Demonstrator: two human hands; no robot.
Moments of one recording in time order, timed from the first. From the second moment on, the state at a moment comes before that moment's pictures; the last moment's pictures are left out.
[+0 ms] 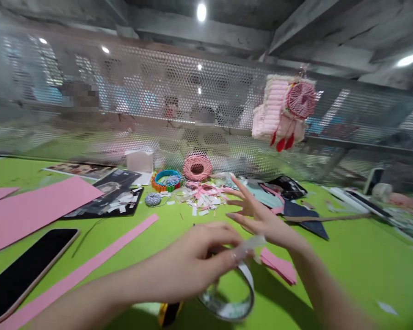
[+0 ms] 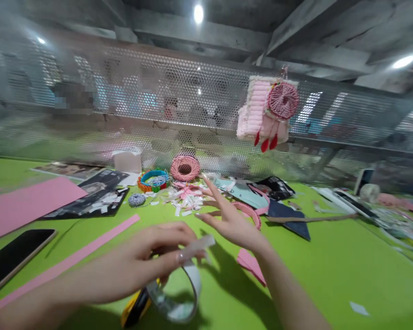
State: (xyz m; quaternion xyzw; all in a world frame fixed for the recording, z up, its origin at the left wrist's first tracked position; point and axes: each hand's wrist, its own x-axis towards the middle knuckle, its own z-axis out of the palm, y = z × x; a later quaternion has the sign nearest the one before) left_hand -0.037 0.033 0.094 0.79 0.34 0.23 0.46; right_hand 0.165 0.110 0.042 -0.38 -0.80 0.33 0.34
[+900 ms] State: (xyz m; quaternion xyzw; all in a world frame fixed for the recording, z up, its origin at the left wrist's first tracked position) left_hand -0.044 0.063 0.078 0.82 0.30 0.18 0.45; right_hand 0.174 0.049 0.071 -0.40 -0.83 0.26 0.28
